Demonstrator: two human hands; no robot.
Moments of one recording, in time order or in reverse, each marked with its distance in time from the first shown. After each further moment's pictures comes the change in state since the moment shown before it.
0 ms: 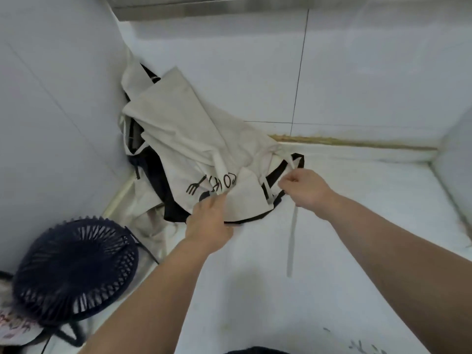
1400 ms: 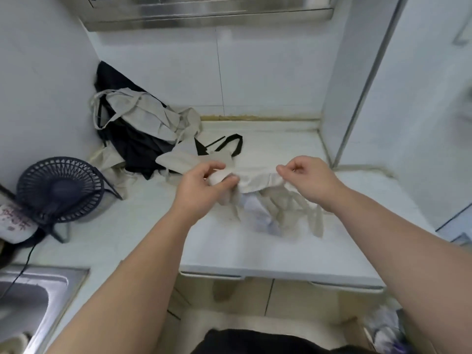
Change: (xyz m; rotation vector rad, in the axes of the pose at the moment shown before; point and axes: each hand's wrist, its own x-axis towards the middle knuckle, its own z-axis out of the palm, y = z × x) left_hand -0.231 0.160 -0.003 -0.916 0.220 0.114; right_hand -0.274 0.097 -0.120 0.009 0.228 -0.141
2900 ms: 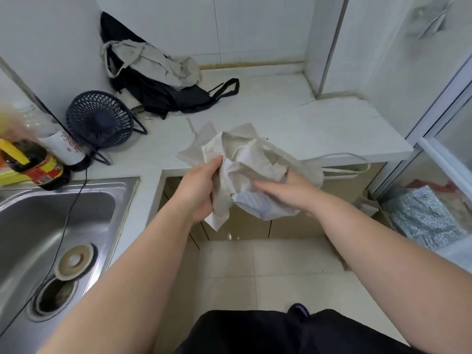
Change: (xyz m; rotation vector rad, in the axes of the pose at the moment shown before) left_hand -0.240 -0.042 -0.099 -0.625 -0.365 -0.432; right_hand -0.268 -0.004 0.113 0.153 -0.218 0.296
